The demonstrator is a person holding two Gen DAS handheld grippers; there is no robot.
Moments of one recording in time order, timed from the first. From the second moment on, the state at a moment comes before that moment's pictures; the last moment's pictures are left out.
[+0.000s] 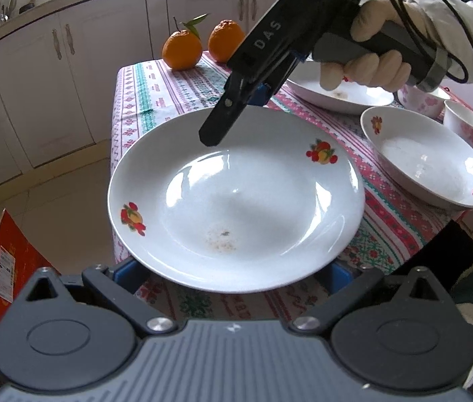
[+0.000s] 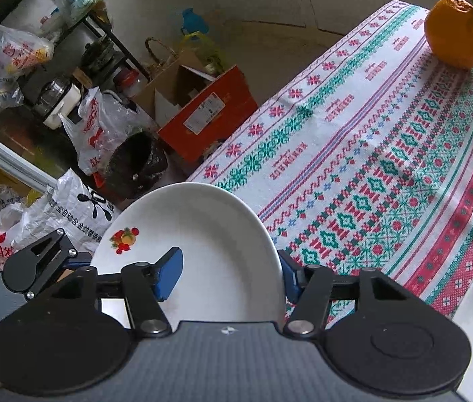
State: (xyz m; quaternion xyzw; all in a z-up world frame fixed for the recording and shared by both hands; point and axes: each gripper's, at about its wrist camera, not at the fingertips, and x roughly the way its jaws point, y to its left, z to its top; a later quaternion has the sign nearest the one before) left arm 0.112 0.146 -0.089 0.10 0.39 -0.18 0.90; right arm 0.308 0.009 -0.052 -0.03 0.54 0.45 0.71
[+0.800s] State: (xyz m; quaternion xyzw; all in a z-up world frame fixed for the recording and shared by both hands) left arm 0.173 0.144 -0.092 0.12 0.37 -0.20 0.90; right arm 0.350 -0.013 -0.055 0.00 0.52 0.39 0.76
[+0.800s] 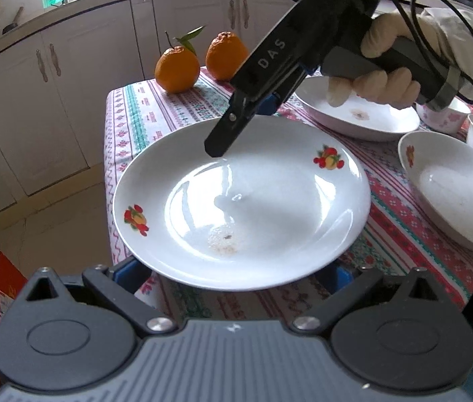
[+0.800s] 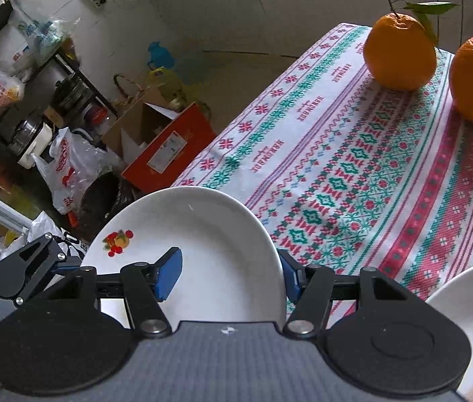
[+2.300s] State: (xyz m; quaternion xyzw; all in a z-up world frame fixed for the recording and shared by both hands) left arm 0.151 0.143 -0.074 0.13 0.35 -0.18 0.91; right arm 0.313 -0.018 -0.029 -0.07 0.48 0.36 0.80
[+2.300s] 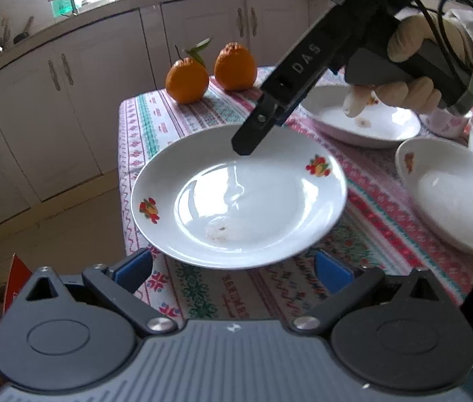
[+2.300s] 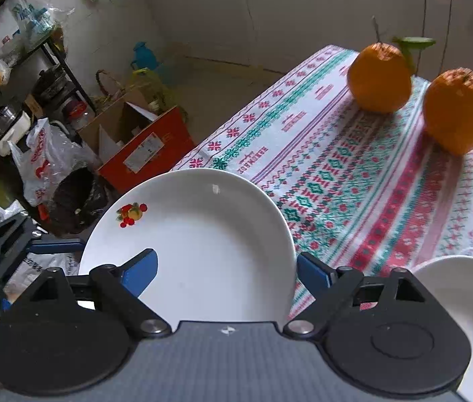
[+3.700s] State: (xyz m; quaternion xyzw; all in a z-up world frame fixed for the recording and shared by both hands) left arm 0.057 -0.003 -0.085 0.17 0.34 -0.31 0.87; right arm 0.177 -0.214 -0.019 -0.01 0.50 0.26 0.83
